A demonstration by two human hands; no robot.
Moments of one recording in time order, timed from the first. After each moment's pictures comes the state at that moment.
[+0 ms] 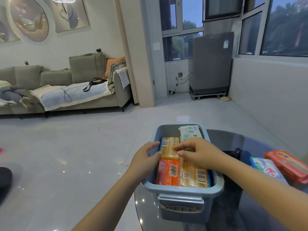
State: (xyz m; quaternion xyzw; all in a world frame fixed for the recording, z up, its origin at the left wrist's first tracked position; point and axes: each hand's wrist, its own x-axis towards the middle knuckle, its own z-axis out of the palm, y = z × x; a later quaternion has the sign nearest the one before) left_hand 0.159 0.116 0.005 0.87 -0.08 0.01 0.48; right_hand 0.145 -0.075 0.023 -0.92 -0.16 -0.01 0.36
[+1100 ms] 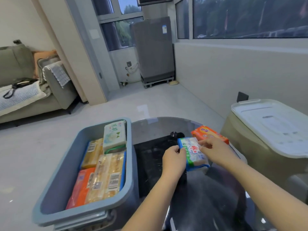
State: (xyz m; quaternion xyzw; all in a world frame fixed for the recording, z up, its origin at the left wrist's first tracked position) left_hand 0.130 -0.161 -0.073 0.81 -0.10 -0.14 0.56; right_hand 0.085 -0.302 -0.073 -0.87 0.24 -0.07 0.42
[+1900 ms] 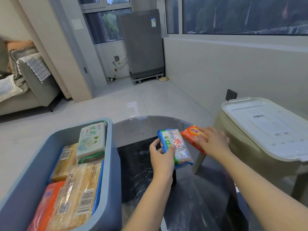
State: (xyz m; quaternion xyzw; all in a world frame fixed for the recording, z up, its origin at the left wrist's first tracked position) left_hand 0.153 -0.189 -0.096 0.61 0.05 -0.15 0.77; right_hand 0.120 -0.358 -0.105 -0.92 0.32 -0.11 0.20
